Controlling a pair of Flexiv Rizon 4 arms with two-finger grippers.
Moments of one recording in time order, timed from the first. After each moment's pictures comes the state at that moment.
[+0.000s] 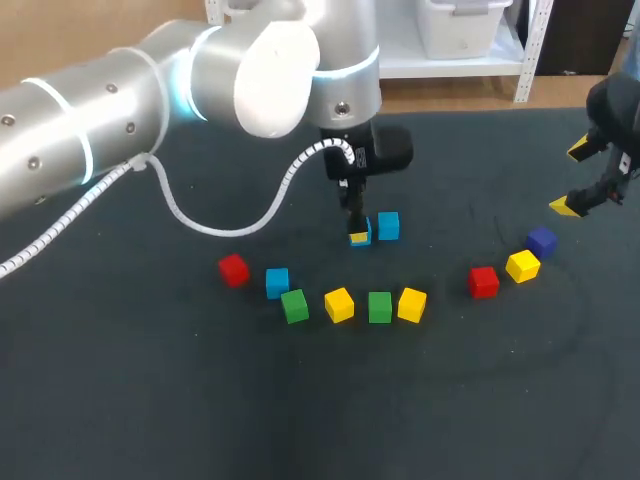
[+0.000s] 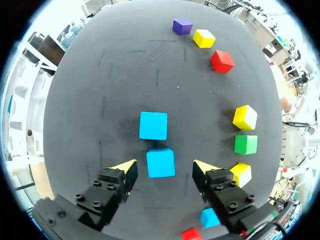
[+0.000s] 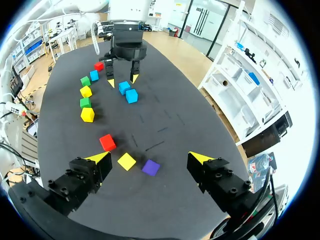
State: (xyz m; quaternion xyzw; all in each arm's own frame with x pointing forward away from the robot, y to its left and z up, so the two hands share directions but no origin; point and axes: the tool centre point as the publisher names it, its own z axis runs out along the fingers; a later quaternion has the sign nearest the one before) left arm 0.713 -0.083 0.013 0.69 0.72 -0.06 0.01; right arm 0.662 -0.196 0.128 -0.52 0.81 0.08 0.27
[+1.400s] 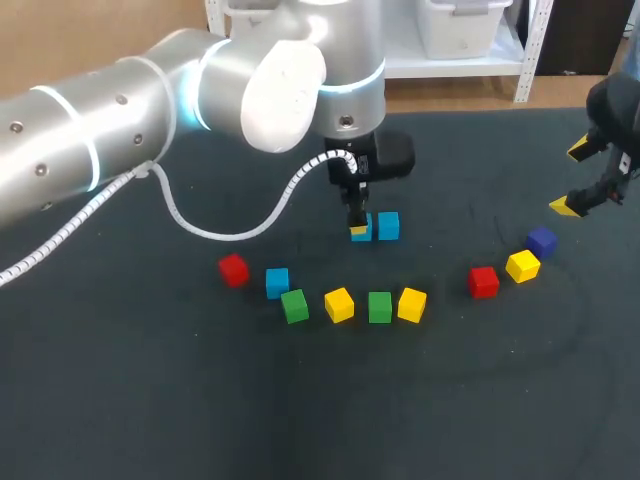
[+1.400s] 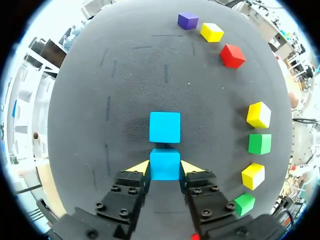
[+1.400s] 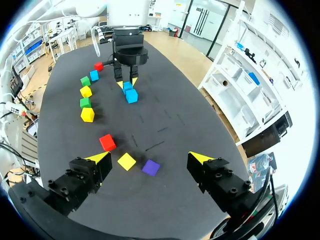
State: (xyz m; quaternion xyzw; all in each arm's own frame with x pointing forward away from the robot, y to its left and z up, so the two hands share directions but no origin) left arm 0.726 -0.084 0.003 0.70 0.71 -0.04 0.03; right arm 0.662 -0.196 0.128 -0.52 0.81 0.08 0.27
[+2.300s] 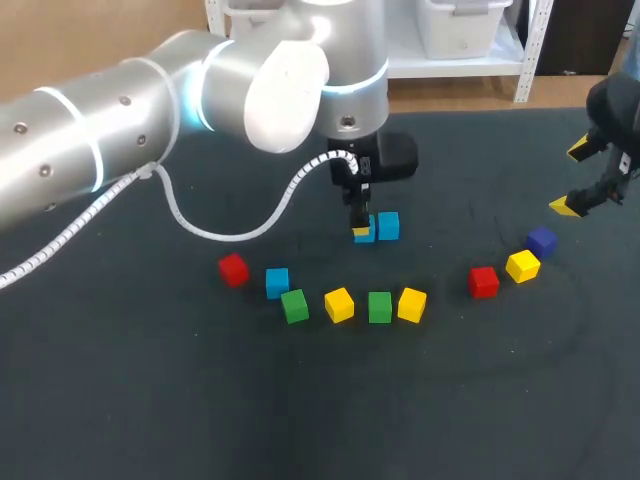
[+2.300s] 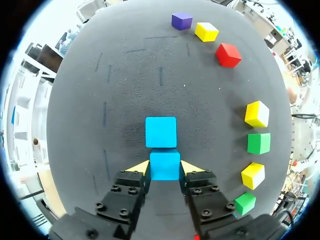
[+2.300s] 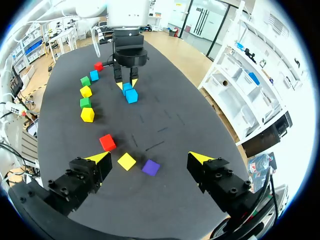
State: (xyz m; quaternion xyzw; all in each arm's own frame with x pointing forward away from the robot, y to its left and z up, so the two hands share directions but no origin) left arm 0.725 -0.089 0.002 0.71 0.70 -0.04 0.03; right arm 0.662 -0.196 0.128 -0.52 0.81 0.08 0.27
